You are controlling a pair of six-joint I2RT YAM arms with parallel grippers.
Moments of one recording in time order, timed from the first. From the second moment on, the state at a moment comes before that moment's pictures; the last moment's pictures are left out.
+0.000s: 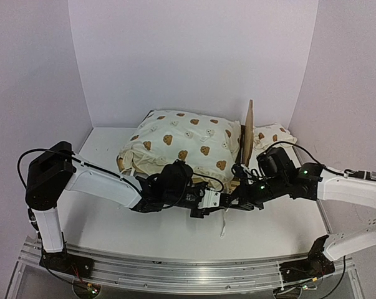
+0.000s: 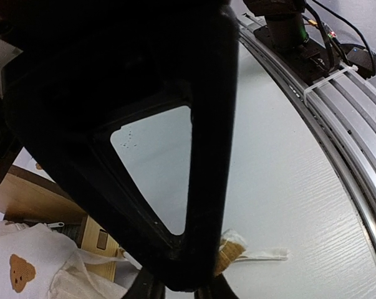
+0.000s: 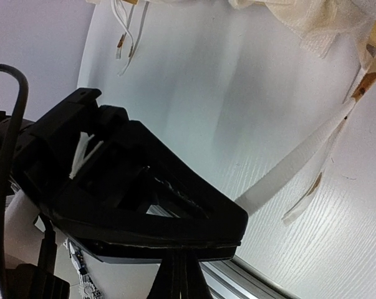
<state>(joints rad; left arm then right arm) -1.15 1.90 1.12 0.42 0.34 0.71 0.83 1.22 0.81 -0.39 -0.42 0.81</state>
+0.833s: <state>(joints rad) -1.04 1.94 1.17 0.21 0.41 0.00 0.83 1.22 0.79 -0.38 0.03 0.62</state>
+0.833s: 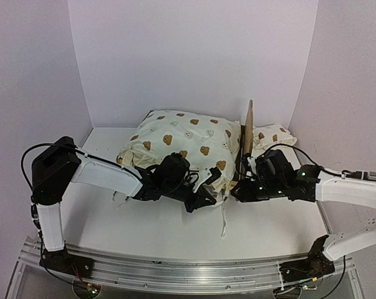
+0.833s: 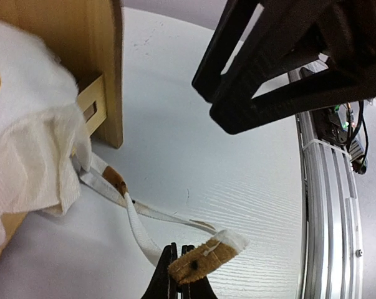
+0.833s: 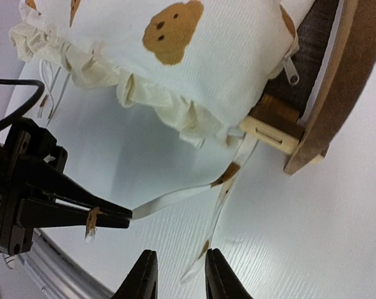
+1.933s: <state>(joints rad) -1.01 2.09 1.24 0.30 0.32 -0.01 0.85 1.58 0.65 0.25 0.39 0.59</state>
